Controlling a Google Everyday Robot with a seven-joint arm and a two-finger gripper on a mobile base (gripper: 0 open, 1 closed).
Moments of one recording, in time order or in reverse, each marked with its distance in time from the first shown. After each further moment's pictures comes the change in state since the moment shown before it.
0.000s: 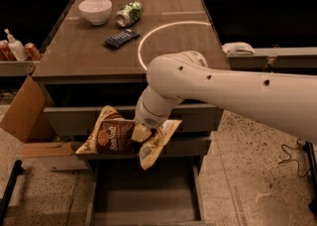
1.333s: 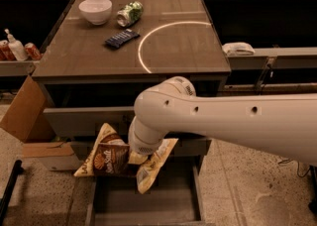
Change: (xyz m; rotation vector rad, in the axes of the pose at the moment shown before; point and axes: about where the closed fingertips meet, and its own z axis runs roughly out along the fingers) arm 0.006 0.055 0.034 -0.011 0.047 -0.156
